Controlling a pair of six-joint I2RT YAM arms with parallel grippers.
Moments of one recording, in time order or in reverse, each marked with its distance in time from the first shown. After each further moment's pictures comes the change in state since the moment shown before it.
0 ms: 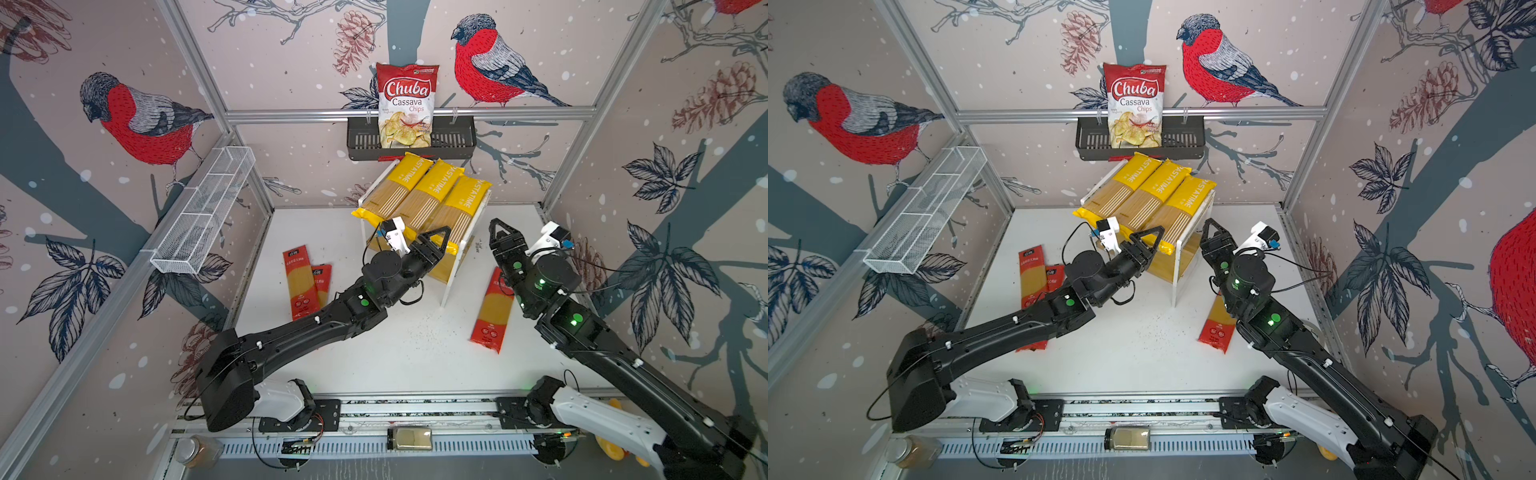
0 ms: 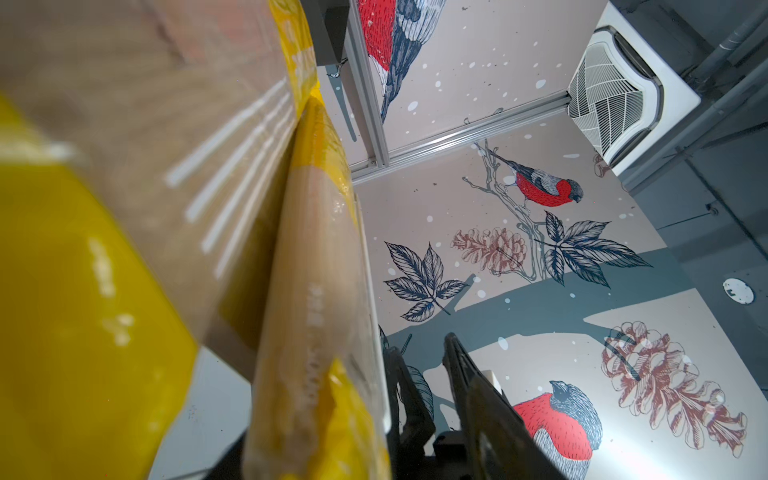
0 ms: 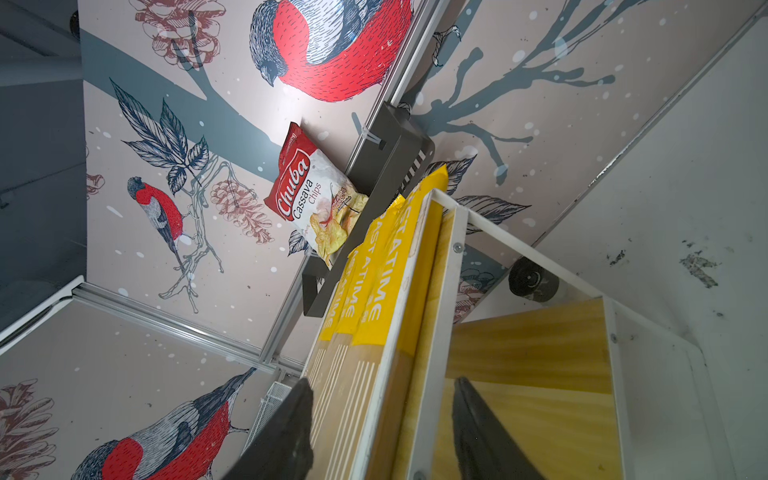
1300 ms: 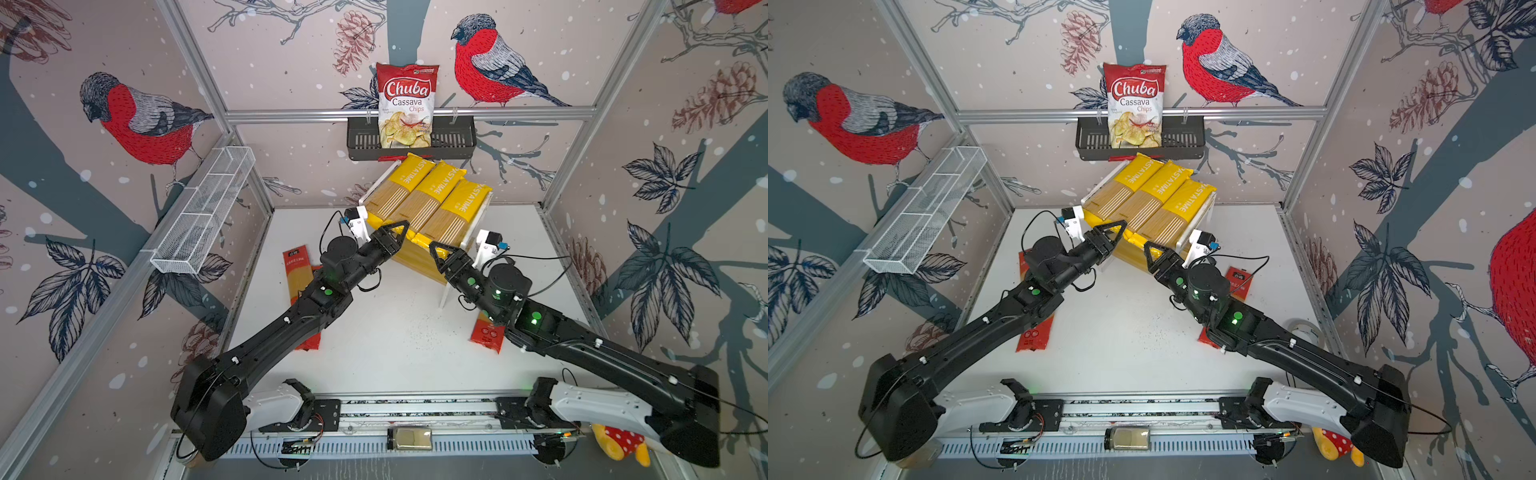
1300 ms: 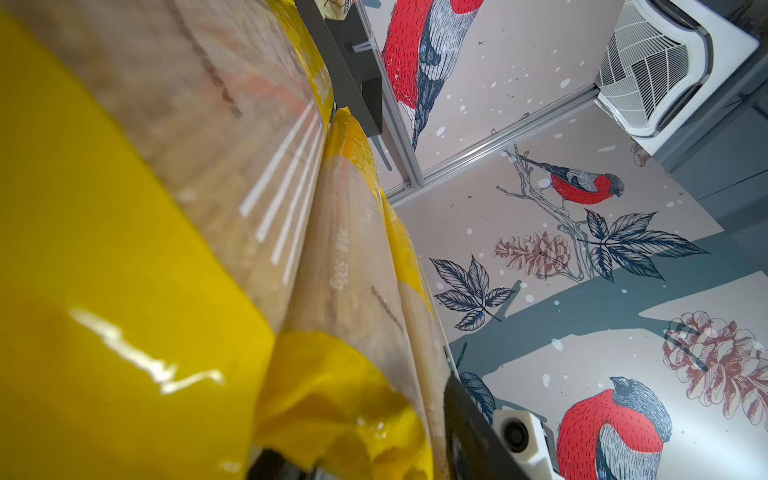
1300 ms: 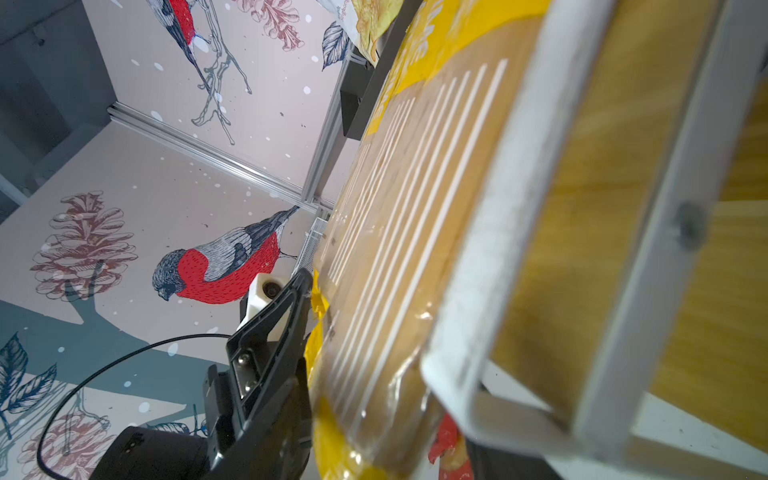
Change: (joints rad) left arm 0.337 -0.109 -0.115 -0.050 0.316 0.122; right arm 0.248 0.190 -0.010 0.111 -0.205 0.049
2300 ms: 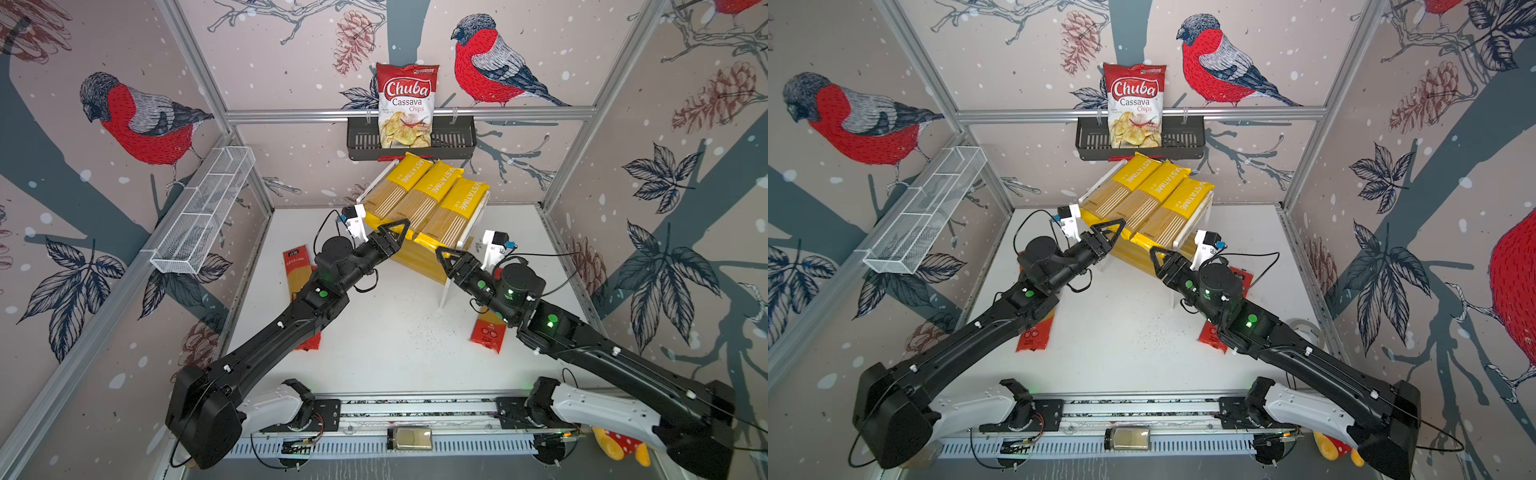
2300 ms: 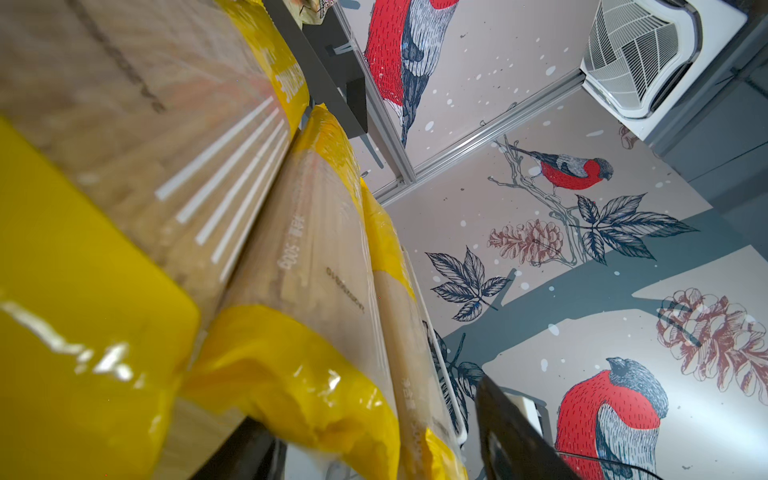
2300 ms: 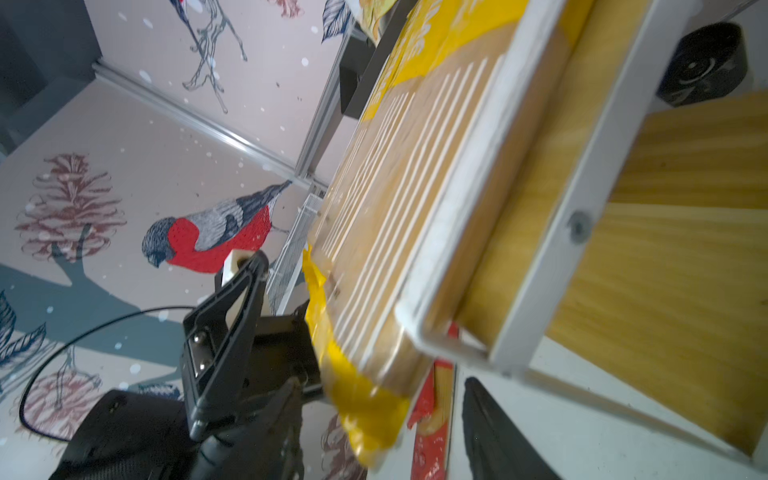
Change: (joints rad) left arm 0.003 -0.061 0.005 -0.056 0.027 0.079; right arm -0.027 -0.123 -0.017 -0.142 -0.122 -0.075
